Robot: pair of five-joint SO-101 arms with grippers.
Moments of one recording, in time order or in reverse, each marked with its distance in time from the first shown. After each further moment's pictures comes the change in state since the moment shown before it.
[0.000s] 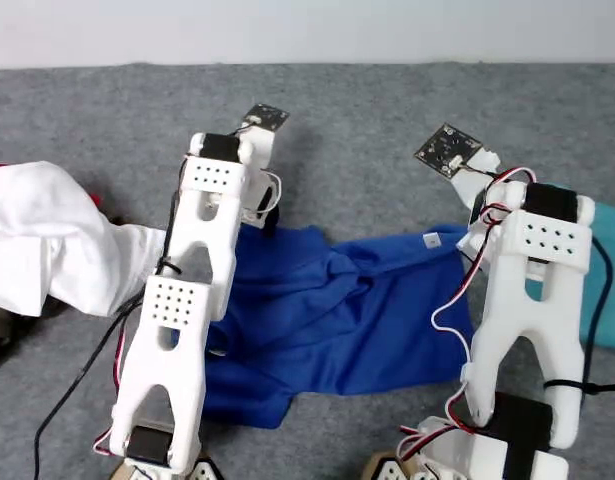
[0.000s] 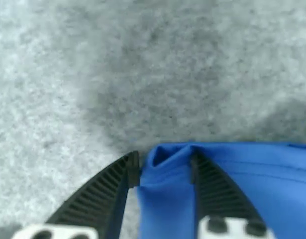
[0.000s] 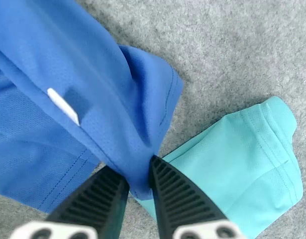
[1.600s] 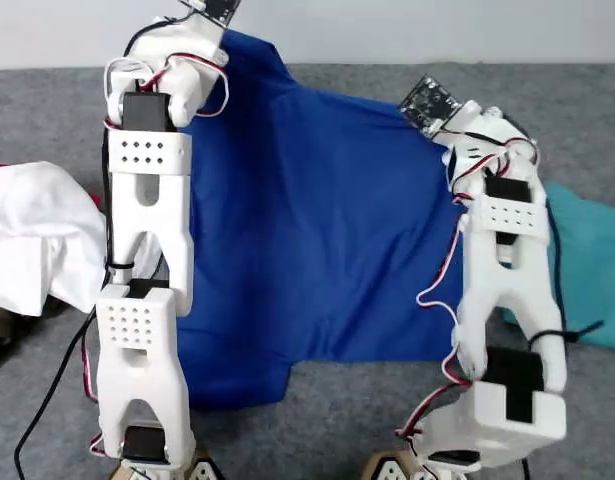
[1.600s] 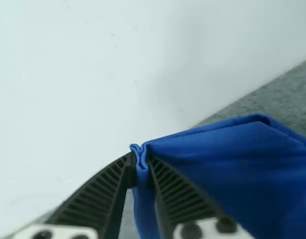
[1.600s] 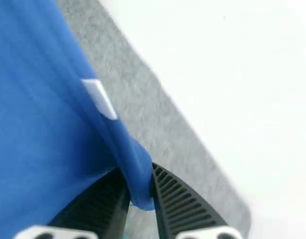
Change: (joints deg) left arm -8.9 -25.1 1.2 -37.1 -17.4; right arm -5.5 14.7 0.0 -57.1 2.3
